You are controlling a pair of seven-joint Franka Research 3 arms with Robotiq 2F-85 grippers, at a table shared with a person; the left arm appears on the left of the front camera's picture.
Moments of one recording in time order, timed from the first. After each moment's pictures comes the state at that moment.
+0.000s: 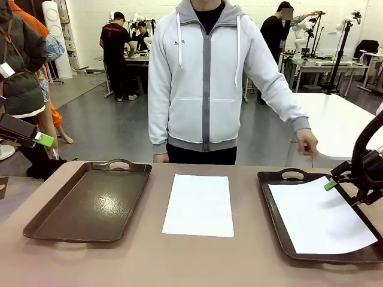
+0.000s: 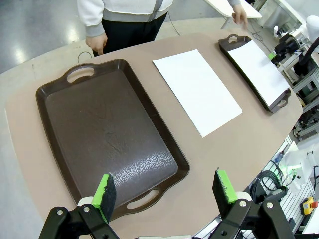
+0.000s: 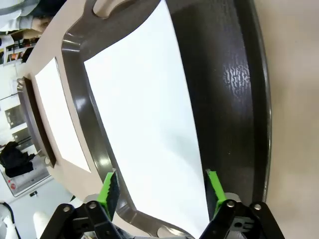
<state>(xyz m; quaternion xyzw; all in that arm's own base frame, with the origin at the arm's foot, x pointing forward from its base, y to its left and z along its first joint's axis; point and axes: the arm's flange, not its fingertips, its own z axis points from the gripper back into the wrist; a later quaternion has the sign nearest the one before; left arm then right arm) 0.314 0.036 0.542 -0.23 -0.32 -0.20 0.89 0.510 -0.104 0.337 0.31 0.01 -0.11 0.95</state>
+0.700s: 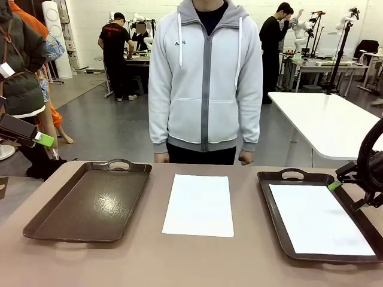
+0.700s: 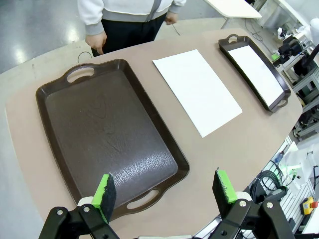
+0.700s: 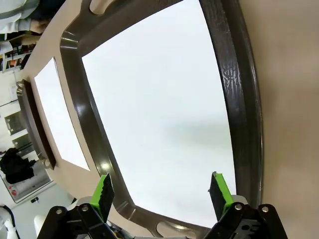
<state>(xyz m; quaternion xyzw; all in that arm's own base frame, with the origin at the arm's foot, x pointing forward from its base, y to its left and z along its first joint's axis) 0.314 0.036 0.542 -0.23 -0.32 -0.20 0.89 0.492 -0.109 0.344 0.30 0.00 -0.12 0.94</state>
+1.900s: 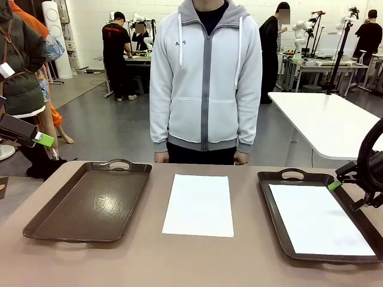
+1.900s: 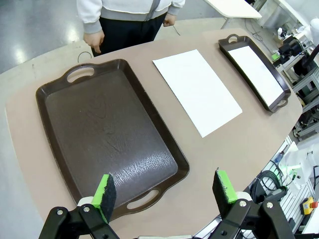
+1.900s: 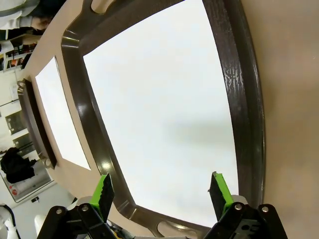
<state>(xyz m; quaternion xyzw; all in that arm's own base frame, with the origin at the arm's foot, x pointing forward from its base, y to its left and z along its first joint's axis) 0.314 0.036 0.542 -0.23 -0.32 -0.20 0.89 0.491 -0.108 0.344 0.31 0.00 -0.12 0.94</state>
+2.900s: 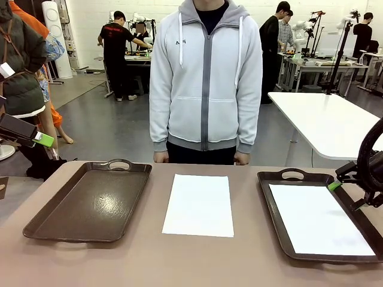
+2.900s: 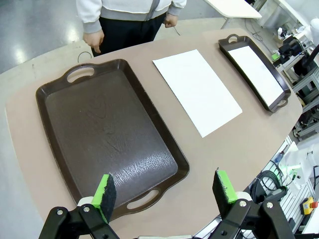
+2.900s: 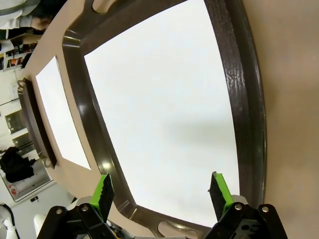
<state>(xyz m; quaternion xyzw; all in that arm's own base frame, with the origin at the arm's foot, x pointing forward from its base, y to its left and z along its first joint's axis) 0.314 0.036 0.542 -0.23 -0.32 -0.20 0.89 0.491 -0.107 0.347 0.31 0.00 -0.12 0.94</state>
